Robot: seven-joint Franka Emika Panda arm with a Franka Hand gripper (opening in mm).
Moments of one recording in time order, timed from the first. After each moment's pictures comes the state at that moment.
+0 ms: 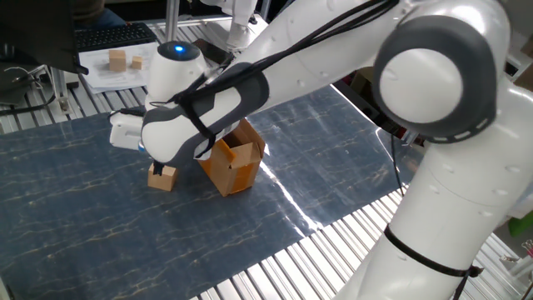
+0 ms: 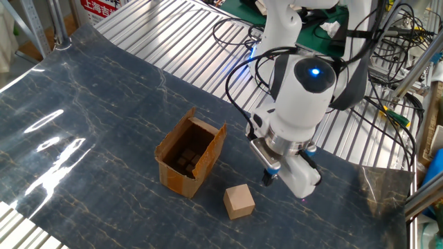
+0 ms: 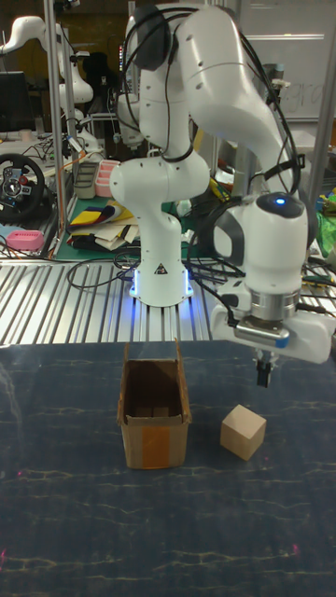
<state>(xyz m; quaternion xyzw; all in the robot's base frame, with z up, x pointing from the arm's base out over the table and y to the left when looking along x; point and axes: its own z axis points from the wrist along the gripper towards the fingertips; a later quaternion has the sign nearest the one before) 0.481 0.191 0.157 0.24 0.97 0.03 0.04</state>
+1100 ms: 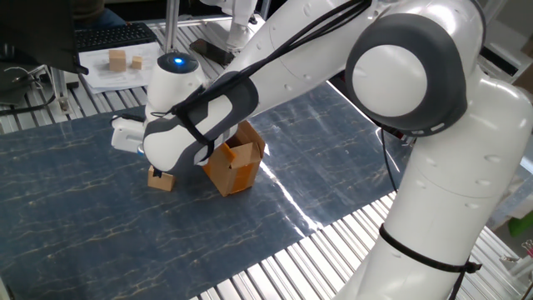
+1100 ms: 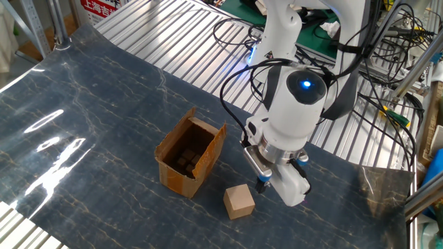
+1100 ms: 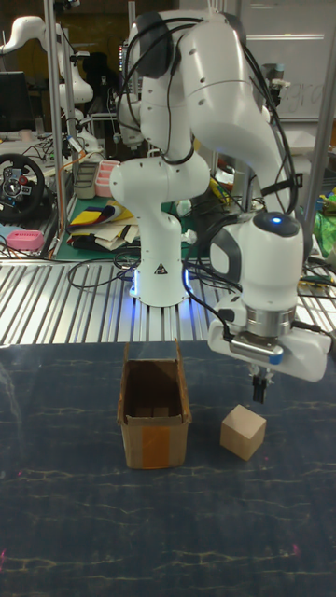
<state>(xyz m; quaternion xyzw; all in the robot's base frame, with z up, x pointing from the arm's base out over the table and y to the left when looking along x) 0.493 0.185 0.132 0.27 0.96 0.03 0.05</state>
